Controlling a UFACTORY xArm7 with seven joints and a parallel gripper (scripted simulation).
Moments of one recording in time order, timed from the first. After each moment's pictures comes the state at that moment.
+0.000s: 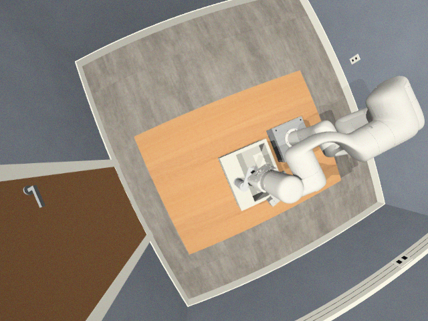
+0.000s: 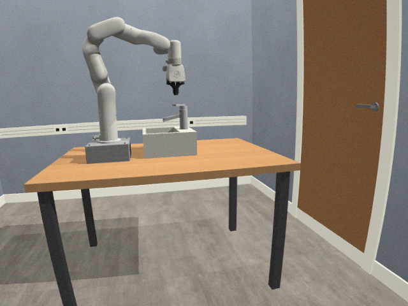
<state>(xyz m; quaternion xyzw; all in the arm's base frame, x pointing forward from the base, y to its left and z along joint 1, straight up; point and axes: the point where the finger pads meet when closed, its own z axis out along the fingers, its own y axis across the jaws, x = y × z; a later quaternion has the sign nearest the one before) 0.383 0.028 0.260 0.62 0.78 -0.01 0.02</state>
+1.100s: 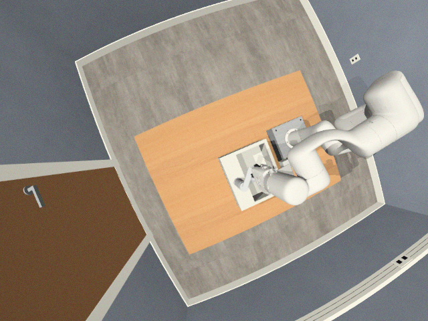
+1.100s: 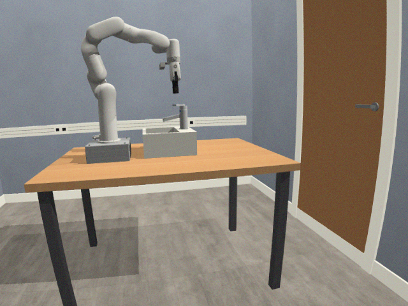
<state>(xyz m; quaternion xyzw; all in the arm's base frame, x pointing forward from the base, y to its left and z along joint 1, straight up) 0.382 0.029 0.268 0.00 1.00 -0.03 0.02</state>
